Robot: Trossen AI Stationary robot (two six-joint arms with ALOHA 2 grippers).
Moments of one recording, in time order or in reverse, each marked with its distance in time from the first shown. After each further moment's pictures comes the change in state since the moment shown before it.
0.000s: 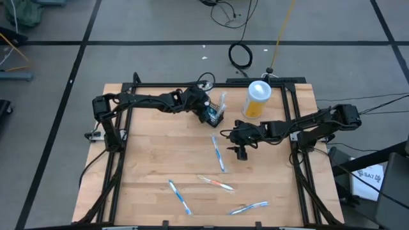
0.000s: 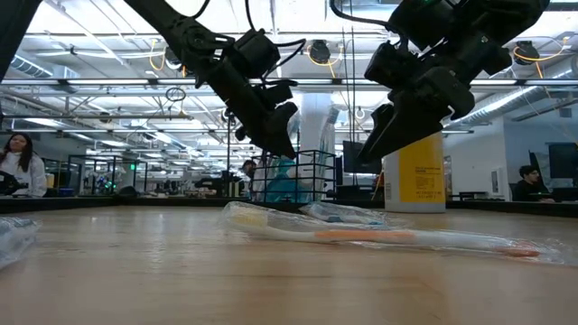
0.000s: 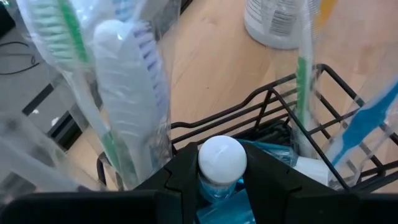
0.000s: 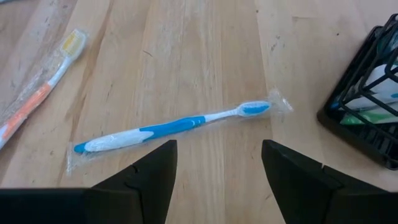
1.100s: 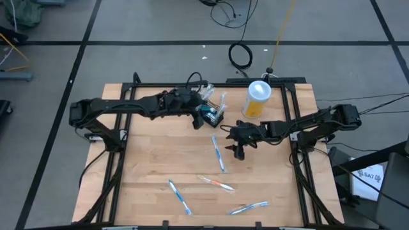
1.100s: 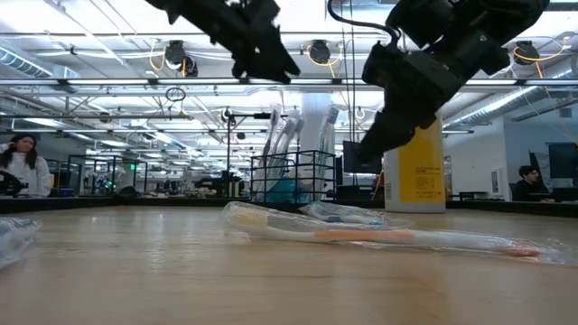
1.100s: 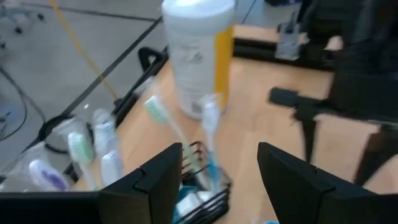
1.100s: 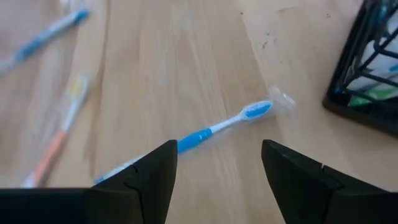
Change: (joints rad) left arm -0.156 -0.298 -0.002 -0.062 0.007 0.016; right arm 0.000 0.000 0.001 0.035 0.000 0.241
